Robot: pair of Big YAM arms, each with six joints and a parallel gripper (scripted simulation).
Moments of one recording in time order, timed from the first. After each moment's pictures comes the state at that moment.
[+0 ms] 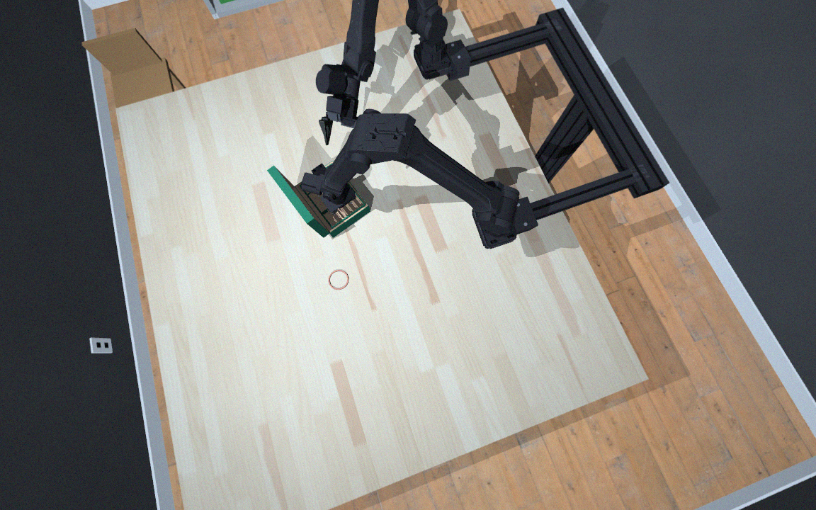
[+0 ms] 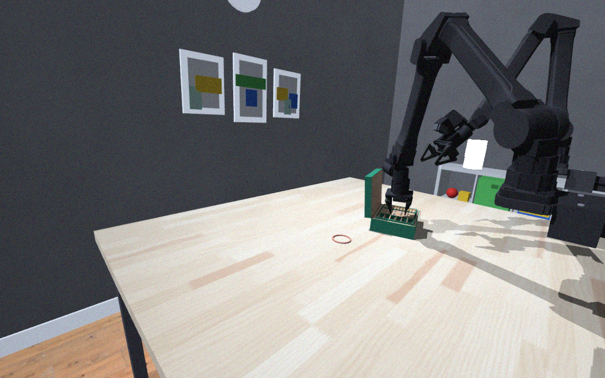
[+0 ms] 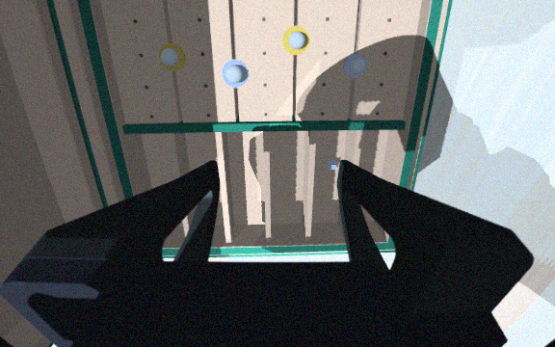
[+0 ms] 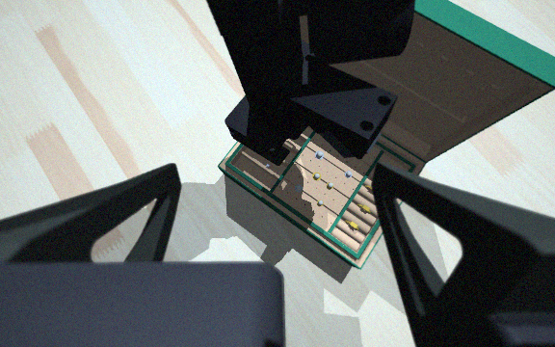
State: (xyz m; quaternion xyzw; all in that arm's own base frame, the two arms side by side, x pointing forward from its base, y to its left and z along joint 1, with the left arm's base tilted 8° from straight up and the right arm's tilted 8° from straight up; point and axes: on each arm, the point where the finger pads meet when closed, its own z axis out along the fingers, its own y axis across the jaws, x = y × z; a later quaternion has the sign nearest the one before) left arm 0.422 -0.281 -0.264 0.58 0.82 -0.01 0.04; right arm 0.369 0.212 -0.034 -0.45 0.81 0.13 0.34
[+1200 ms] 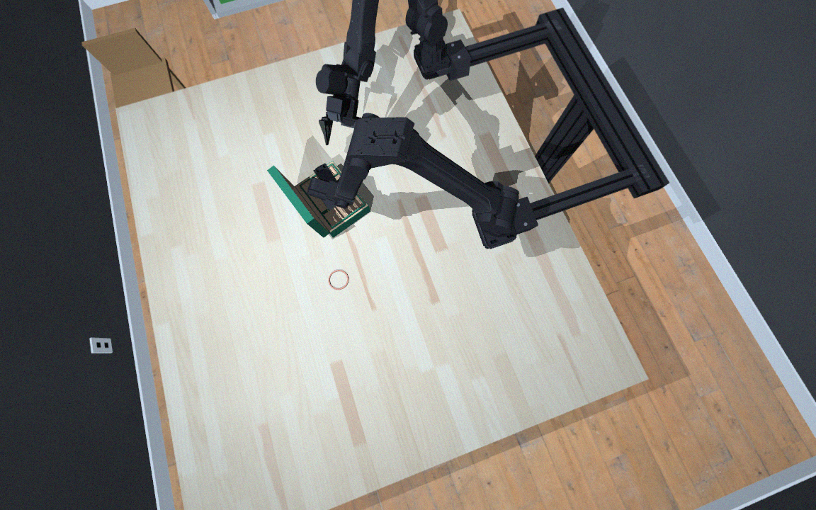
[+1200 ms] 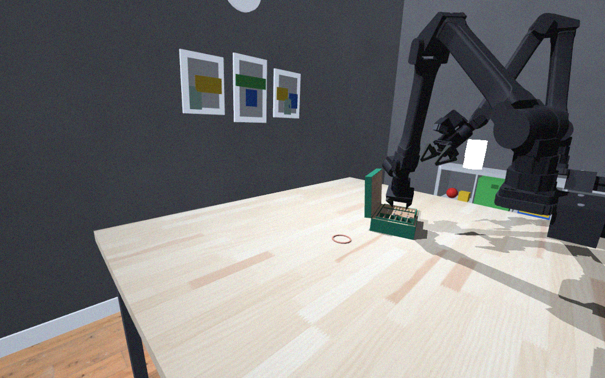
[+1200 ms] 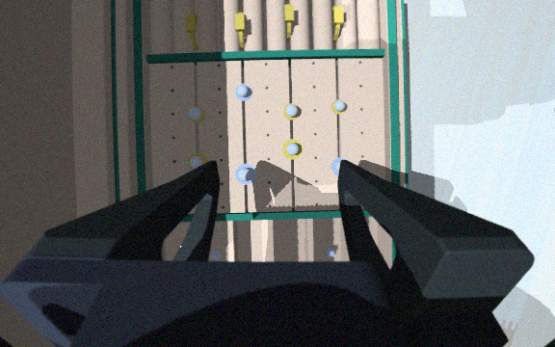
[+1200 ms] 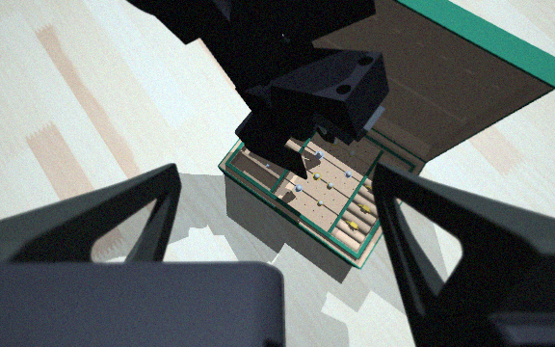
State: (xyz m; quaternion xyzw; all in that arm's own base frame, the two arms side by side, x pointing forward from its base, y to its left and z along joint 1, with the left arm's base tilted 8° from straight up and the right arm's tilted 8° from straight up) left arm 0.435 -0.321 -0.253 0.57 0.78 -0.12 0.21; right arm 0.369 0.212 -0.034 -0.45 0.81 0.13 0.34
